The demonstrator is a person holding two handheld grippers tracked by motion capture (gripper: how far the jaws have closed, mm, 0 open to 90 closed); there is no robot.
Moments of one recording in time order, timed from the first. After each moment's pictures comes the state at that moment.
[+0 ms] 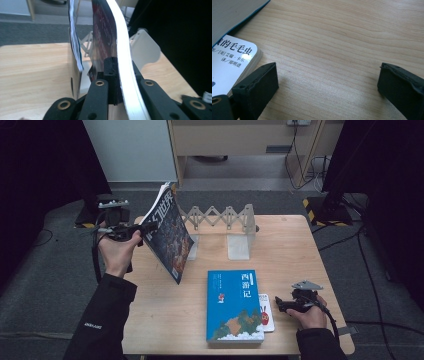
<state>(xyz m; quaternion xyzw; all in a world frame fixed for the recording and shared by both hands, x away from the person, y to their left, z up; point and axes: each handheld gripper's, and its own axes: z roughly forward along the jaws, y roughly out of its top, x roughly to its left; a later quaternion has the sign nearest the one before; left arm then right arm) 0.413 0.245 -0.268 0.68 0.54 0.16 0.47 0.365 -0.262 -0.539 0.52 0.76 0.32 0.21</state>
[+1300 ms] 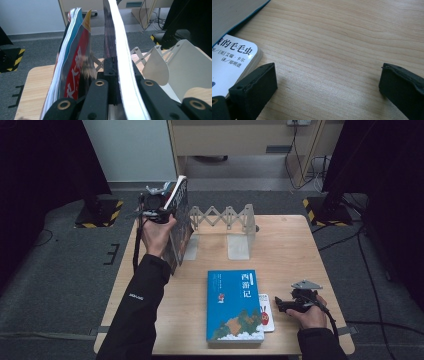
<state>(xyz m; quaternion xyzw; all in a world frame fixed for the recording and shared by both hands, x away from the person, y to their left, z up) 0.487 0.181 -0.293 0.67 0.55 0.29 0.40 0.366 -0.262 -0.539 0.52 0.76 0.32 0.21</state>
